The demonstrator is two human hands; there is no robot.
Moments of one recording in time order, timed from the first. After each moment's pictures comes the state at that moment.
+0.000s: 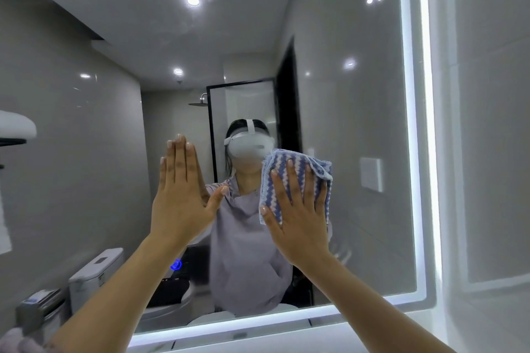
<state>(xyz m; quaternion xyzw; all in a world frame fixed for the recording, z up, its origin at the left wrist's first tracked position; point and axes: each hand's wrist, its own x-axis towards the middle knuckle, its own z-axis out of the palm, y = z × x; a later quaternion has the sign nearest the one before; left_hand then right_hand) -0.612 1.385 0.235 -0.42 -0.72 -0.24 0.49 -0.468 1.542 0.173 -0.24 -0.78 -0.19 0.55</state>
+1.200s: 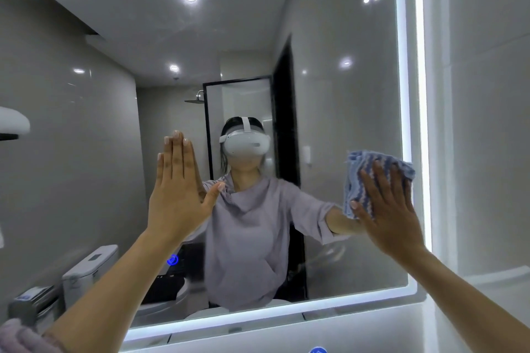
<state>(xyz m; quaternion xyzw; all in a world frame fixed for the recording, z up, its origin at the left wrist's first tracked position) -0.615 1.386 0.234 -0.42 -0.72 -0.24 0.50 -0.343 1.671 0.154 -0.27 -0.77 -0.26 0.51</state>
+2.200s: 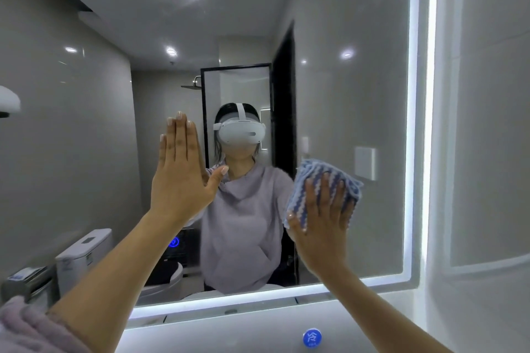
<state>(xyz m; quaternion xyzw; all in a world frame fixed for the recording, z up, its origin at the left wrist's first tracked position) -0.612 1.386 0.234 -0.43 -0.72 -0.25 0.50 -0.439 1.563 0.122 -0.31 -0.77 -0.15 0.54</state>
